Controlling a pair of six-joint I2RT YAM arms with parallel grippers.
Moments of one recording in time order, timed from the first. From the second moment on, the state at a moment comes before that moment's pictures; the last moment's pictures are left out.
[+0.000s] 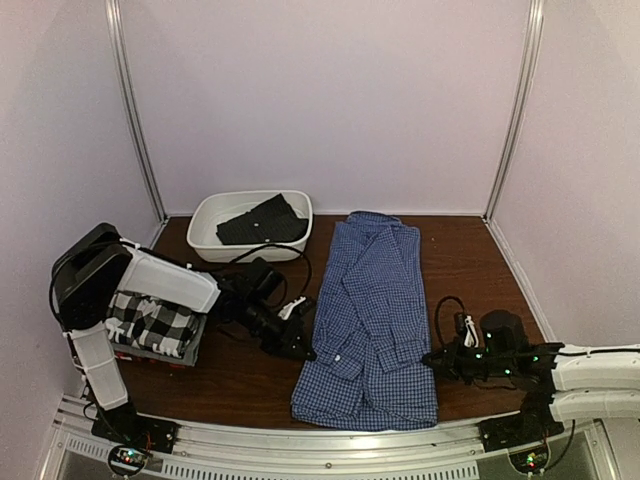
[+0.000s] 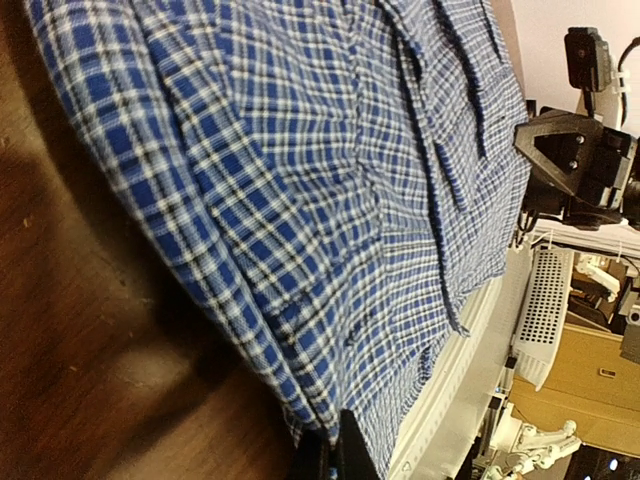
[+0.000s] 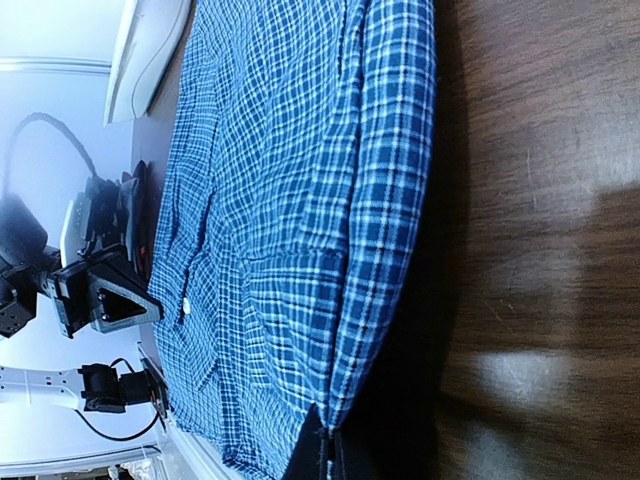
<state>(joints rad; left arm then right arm) -0.82 1.85 0.96 -0.12 0.74 -0.58 0.72 0.86 0.10 0.15 -0.21 1.15</state>
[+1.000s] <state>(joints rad) -0.66 2.09 1.05 0.56 0.82 -1.33 0.32 1.54 0.48 0.41 -0.38 1.03</state>
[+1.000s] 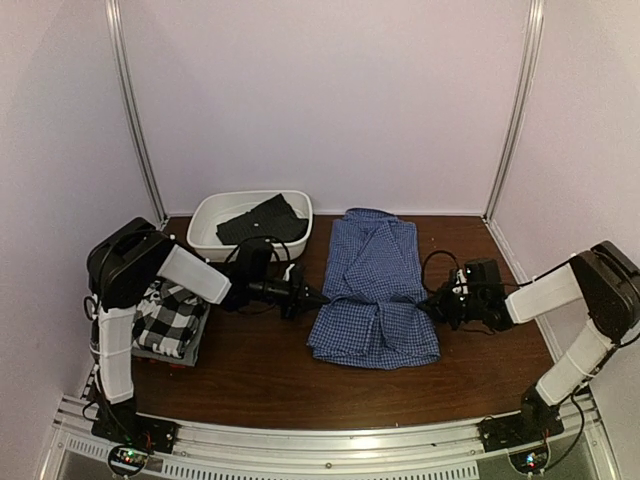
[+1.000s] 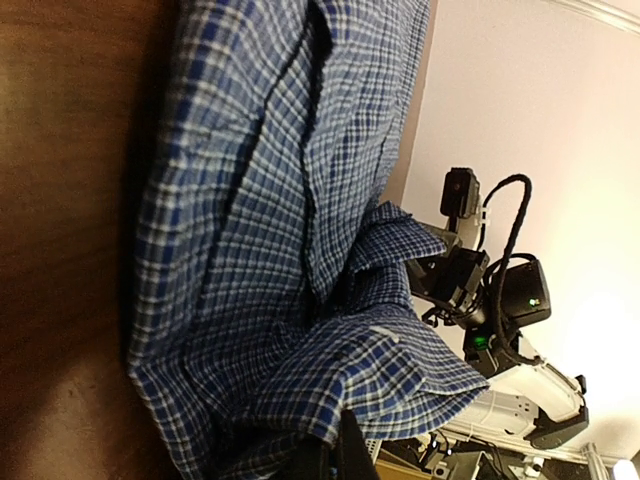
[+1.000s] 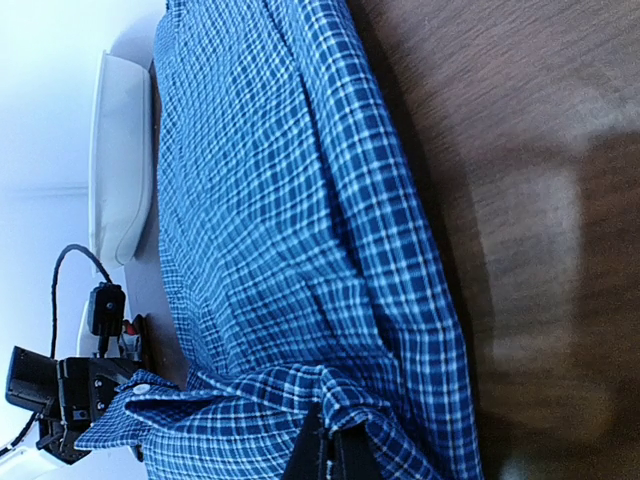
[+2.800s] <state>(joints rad) -0.78 1.92 0.98 0.03 0.71 -0.72 0.59 1.24 0.29 0.20 -0.16 0.87</state>
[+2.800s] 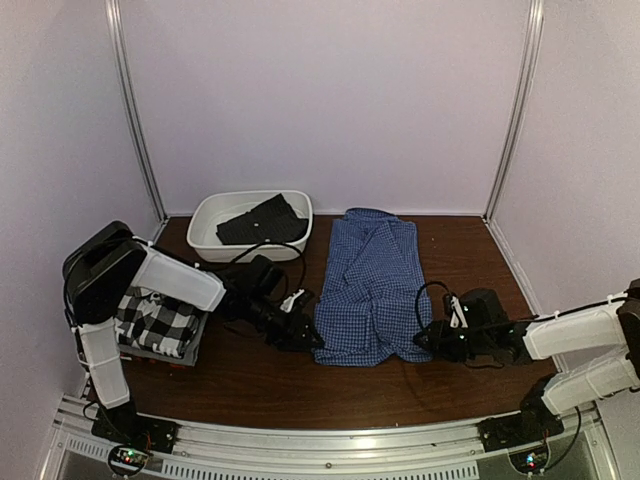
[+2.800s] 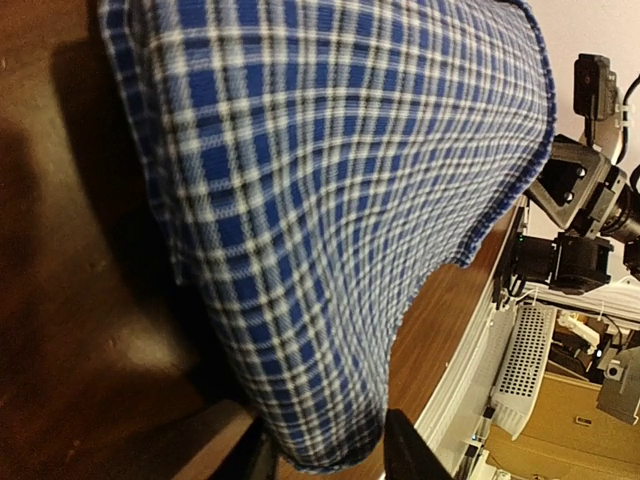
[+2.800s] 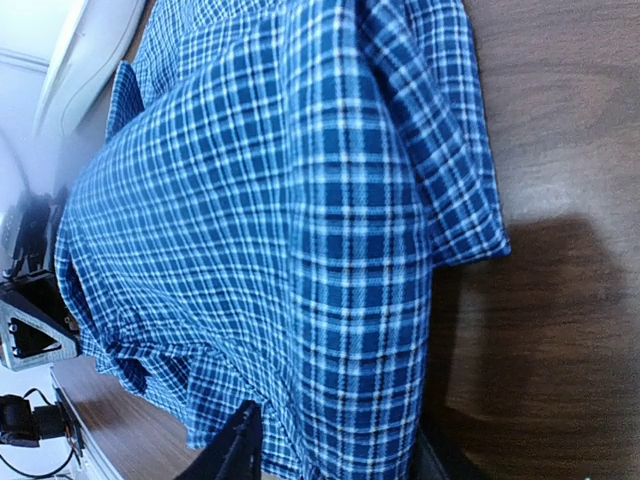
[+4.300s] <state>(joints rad) -0.61 2.24 1.61 0.03 0.67 -0.85 0.32 1.66 0.90 0.16 -0.15 0.84</state>
